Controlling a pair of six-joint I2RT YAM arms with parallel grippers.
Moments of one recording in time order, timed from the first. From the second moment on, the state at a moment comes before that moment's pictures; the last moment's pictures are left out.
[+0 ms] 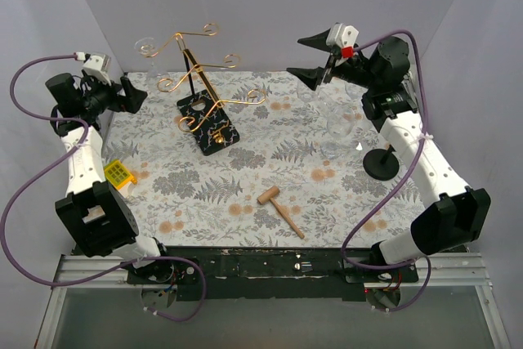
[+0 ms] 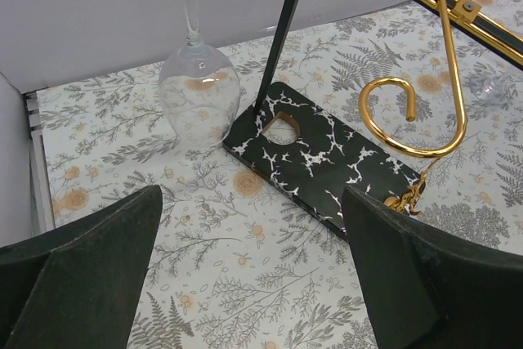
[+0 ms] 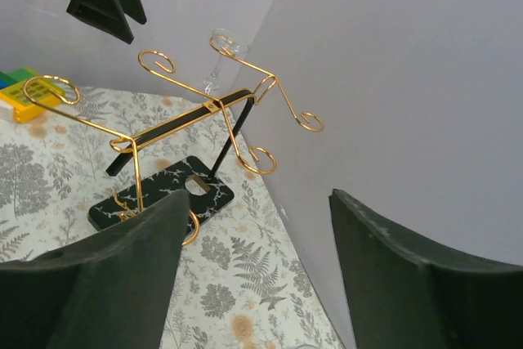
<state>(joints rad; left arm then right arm) 0.45 1.48 1.30 -0.14 0.84 0.18 0.33 1.45 1.48 0.23 -0.90 -0.26</state>
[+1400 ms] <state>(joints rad) 0.37 2.13 1.50 0.77 1.00 -0.06 0.28 1.80 2.02 -0.41 -0.41 -0.48</state>
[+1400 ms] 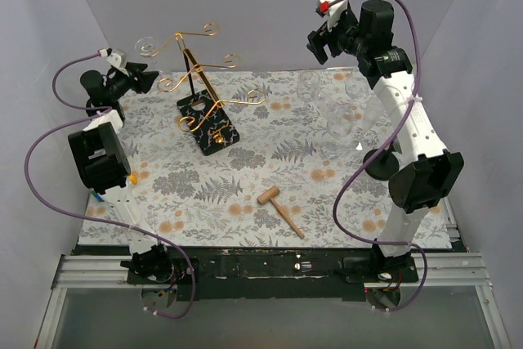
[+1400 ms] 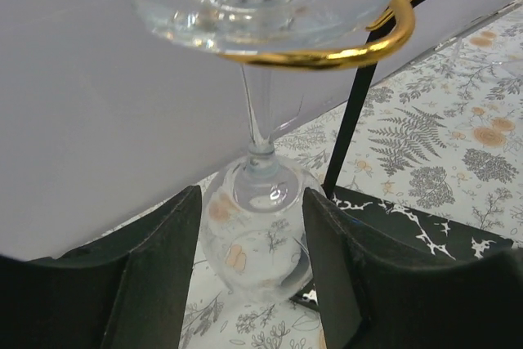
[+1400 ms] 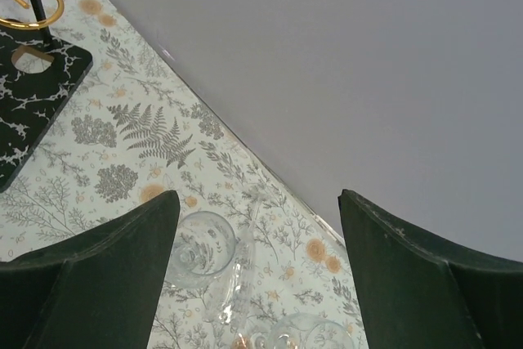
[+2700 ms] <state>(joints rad) 0.34 2.14 1.56 0.76 1.01 -0.04 0.28 1.92 2.09 -0.45 -0.45 -0.46</state>
